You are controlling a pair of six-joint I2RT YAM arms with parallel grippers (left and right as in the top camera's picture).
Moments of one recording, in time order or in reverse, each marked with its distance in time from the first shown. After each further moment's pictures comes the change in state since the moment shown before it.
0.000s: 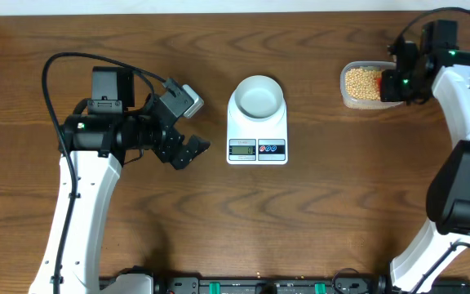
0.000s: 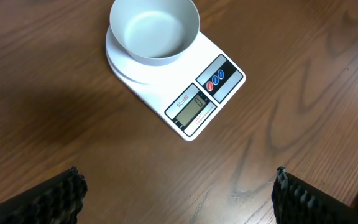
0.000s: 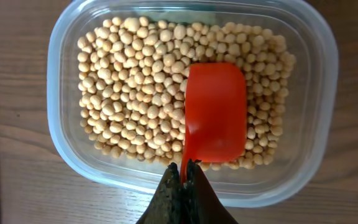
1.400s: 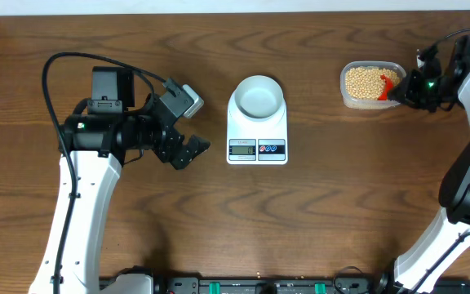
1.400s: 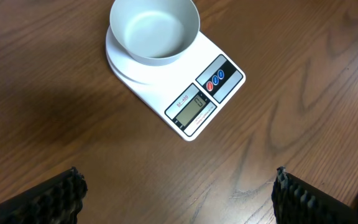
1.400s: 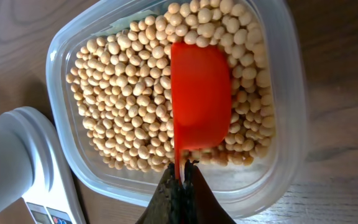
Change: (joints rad) left arm 0.000 0.000 0.000 0.000 0.000 0.000; right arm -0.146 0.090 0.002 0.019 -0.299 0.192
